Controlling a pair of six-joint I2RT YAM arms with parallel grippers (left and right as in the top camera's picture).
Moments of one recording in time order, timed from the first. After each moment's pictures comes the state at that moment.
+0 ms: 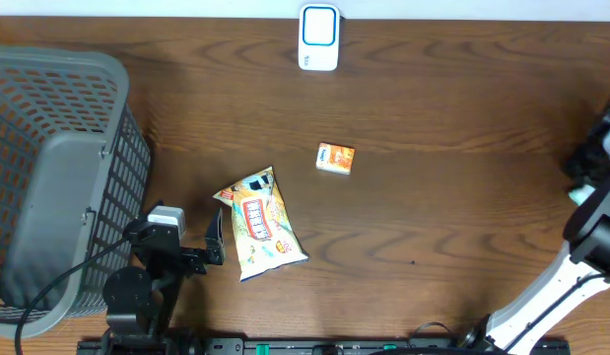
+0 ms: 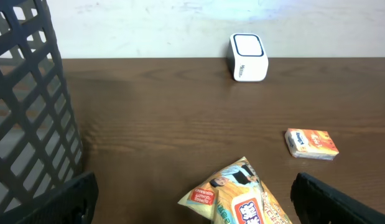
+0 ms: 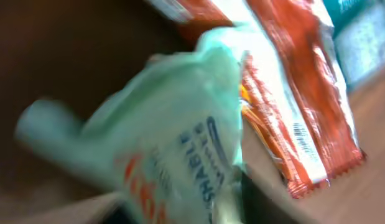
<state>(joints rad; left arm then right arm) -0.01 0.16 0.30 -0.40 0.17 -0.03 -0.59 2.22 1.63 -0.82 0.42 0.12</state>
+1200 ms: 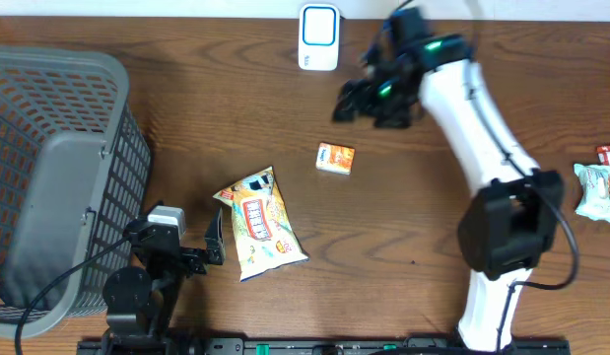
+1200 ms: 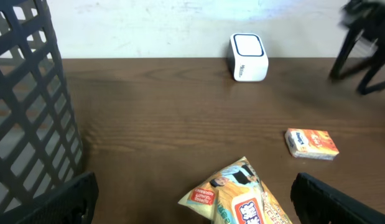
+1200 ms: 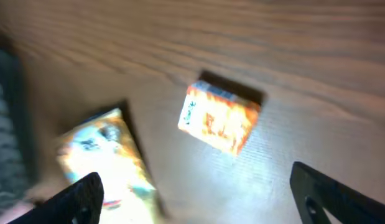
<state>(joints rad) -0.01 0.16 0.30 -0.40 0.17 -0.03 0.33 2.09 1.88 -1.13 -0.36 0.24</state>
